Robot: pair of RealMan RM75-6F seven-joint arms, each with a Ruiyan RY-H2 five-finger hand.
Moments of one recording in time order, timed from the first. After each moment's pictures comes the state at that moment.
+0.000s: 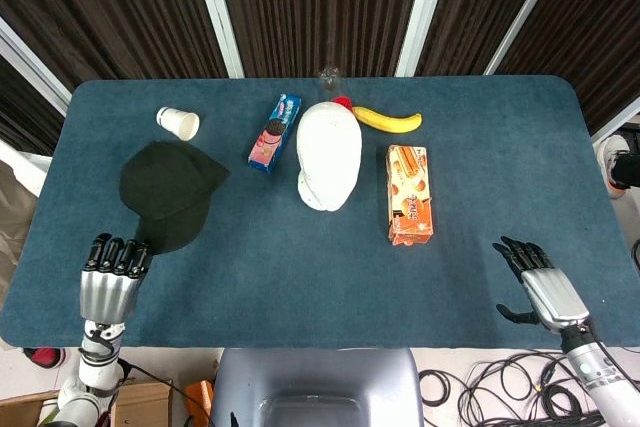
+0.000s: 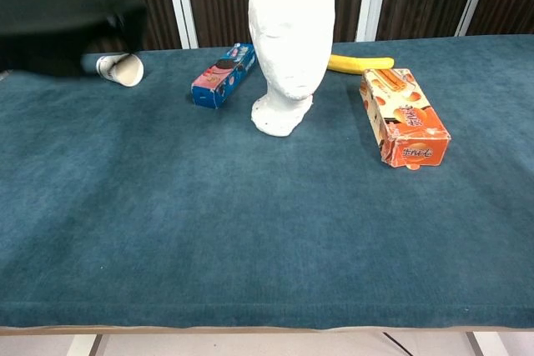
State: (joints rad) left arm -0.48 -2.04 -0.14 -0.19 1.54 2.12 0.01; right arm 0.25 -1.09 -0.04 -1.56 -1.52 1.17 0.14
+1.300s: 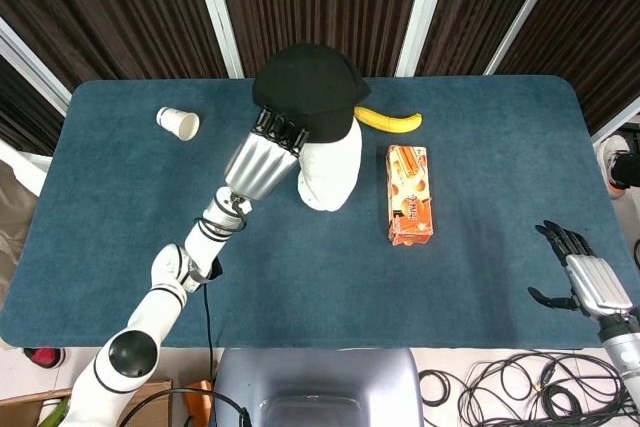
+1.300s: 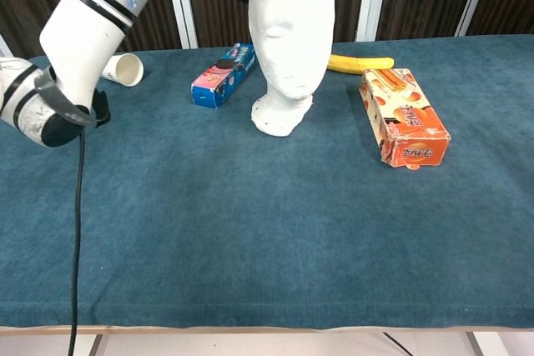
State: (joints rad) left arm -1.23 -2.06 -0.22 -0.15 1.50 1.58 0.16; right arm 0.24 -1.02 -0.01 -1.48 -1.47 1.15 0.40
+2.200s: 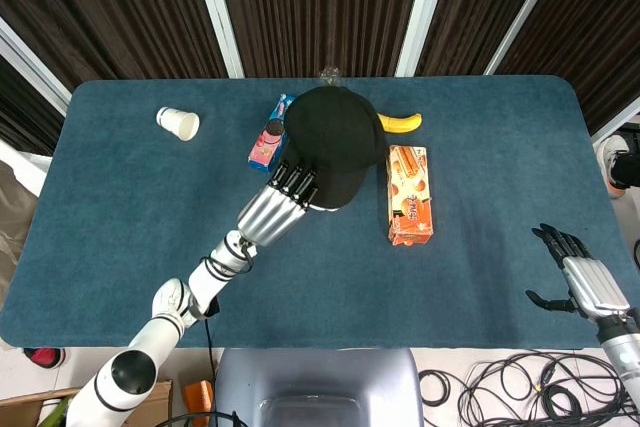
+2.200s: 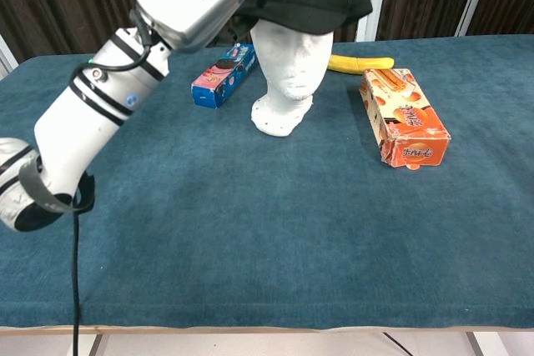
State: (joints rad) left arm -1.07 -2.13 -0.09 -0.23 1.56 1.62 0.20; right arm 0.24 -1.03 -0.01 -1.47 -1.48 1.15 0.41
